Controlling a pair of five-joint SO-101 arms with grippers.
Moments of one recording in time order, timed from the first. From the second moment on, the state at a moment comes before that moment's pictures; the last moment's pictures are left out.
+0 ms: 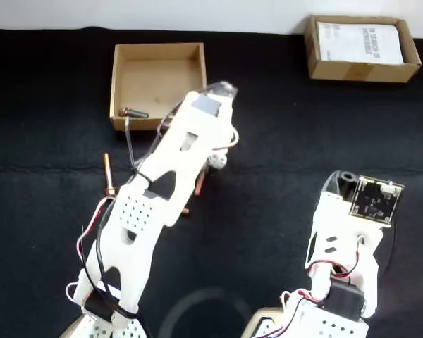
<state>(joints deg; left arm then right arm) 19.2 56.6 -53.5 90.3 16.7 12.2 -95.4 79.5 41.7 5.2</state>
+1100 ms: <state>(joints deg) 17.2 16.1 -93.4 101.1 0.6 -11.0 -95.4 75.9 45.1 5.2</state>
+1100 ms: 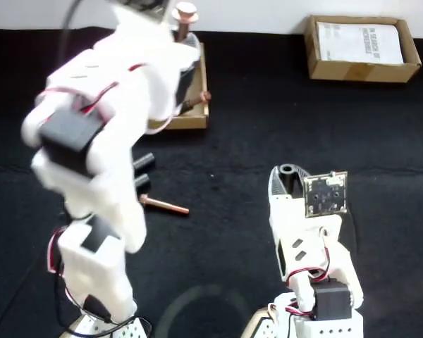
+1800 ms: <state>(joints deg) 17.1 -33.5 -43.5 101.1 -5.8 -13.3 -95.4 75.9 45.1 5.2</state>
